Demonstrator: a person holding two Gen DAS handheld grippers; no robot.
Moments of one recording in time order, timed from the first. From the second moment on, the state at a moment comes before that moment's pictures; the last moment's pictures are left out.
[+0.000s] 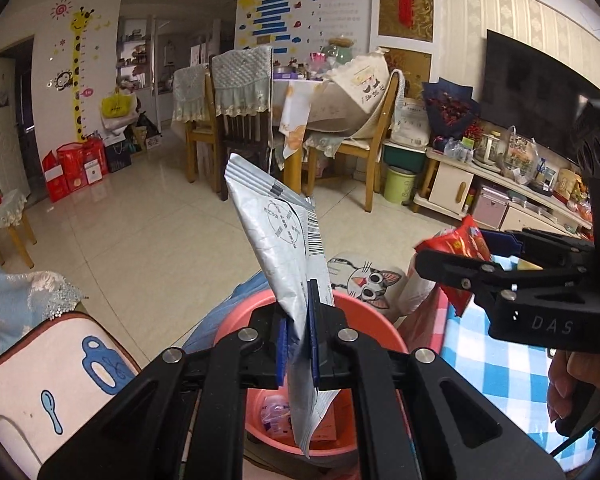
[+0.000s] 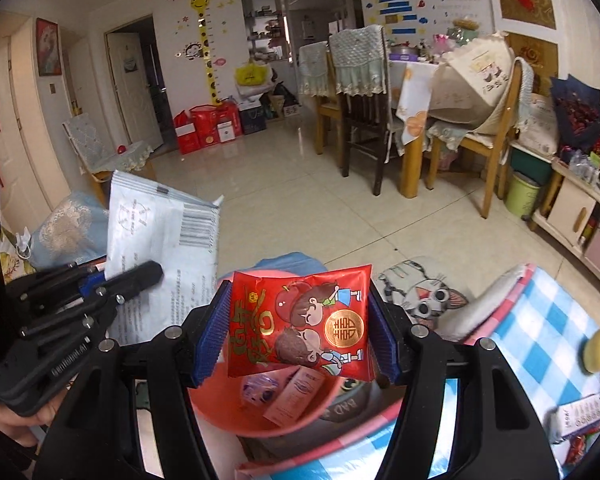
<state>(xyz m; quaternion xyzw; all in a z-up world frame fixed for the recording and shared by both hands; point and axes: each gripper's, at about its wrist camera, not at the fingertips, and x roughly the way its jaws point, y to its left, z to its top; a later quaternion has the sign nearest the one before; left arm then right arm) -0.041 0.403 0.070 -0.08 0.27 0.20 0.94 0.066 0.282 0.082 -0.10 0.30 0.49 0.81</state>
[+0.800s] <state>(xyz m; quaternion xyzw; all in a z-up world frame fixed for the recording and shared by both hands) -0.022 0.429 0.006 -0.11 0.33 0.23 0.91 0.093 0.299 0.045 -0.07 0.34 0.48 0.81</state>
